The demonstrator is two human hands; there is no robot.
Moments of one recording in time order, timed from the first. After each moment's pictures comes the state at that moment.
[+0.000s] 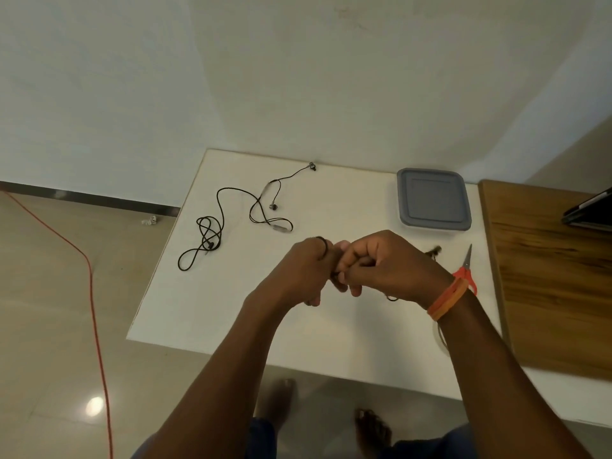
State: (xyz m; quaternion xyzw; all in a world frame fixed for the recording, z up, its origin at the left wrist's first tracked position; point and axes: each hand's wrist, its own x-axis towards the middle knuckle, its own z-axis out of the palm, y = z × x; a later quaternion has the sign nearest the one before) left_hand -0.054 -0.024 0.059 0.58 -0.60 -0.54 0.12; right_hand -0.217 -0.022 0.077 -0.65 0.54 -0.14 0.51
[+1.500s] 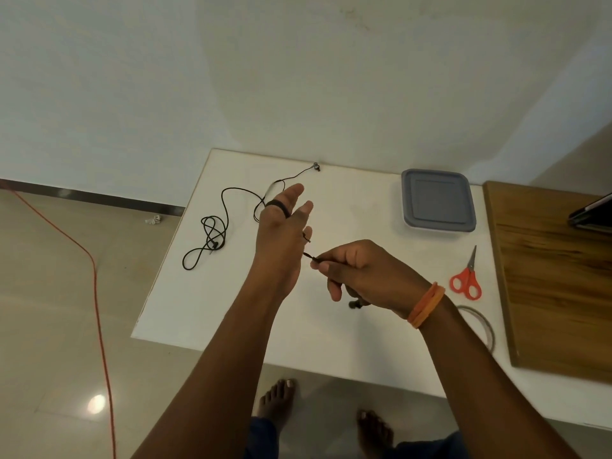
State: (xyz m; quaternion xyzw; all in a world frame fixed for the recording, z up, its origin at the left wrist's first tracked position) left_hand -0.043 -0.042 0.064 0.56 -0.33 -0.58 0.49; right_hand -0.188 -0.016 0.068 -0.62 0.53 -0.13 0.57
